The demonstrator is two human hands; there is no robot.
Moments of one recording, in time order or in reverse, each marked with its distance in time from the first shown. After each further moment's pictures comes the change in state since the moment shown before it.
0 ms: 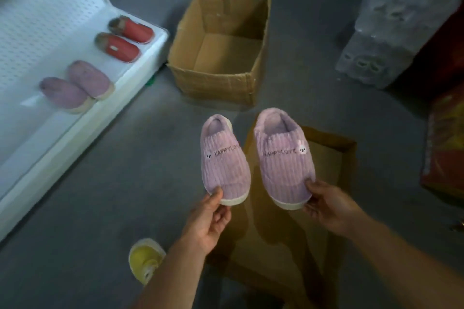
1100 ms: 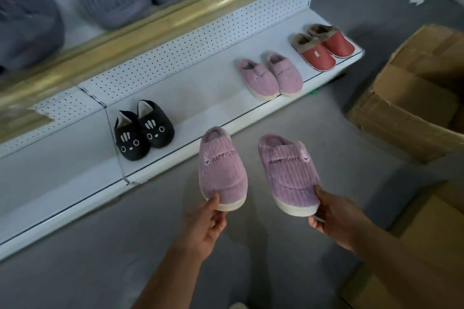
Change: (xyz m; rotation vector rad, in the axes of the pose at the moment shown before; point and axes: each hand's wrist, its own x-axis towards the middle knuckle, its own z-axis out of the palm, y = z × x) left_hand -0.107 0.235 -0.422 -0.409 0.300 0.227; right_hand -0.048 0.196 0.476 -0.452 -0.167 0.062
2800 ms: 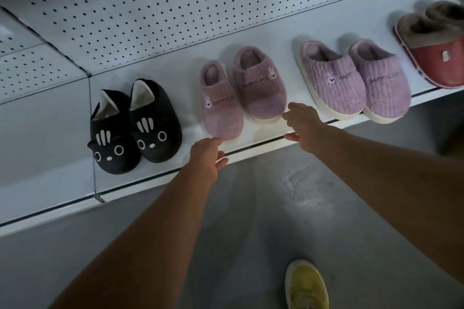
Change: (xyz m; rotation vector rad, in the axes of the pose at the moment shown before) left_hand 0.337 0.185 0.060 0.075 0.229 0.105; right_hand 0.317 -0.139 0.298 -0.516 -0.080 -0.301
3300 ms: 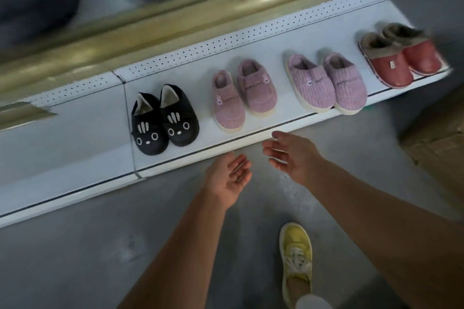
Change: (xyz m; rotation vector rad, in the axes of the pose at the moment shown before) left_hand -0.195 -0.029 -0.059 -0.295 -0.258 -0.188; right_hand -0.195 0.011 -0.015 0.251 -0.104 0.174
